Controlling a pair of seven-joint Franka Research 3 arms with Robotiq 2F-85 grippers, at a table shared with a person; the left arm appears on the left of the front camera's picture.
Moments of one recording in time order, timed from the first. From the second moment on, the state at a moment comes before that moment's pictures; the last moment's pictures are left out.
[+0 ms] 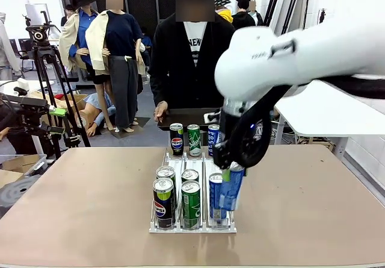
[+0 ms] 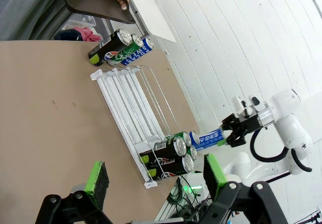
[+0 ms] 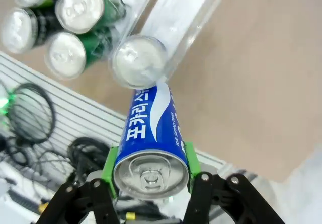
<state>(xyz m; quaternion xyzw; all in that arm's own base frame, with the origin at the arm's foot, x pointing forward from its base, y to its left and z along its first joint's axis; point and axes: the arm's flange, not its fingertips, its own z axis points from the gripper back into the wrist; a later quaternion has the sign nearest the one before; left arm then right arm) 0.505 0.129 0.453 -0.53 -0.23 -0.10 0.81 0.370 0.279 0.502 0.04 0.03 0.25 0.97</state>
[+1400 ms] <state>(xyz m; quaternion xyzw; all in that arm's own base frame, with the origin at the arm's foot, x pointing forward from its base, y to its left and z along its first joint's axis) 0.505 0.130 0.453 -0.53 -0.23 -0.10 0.81 0.374 0.087 0.584 -0.01 0.00 0.18 0.98</state>
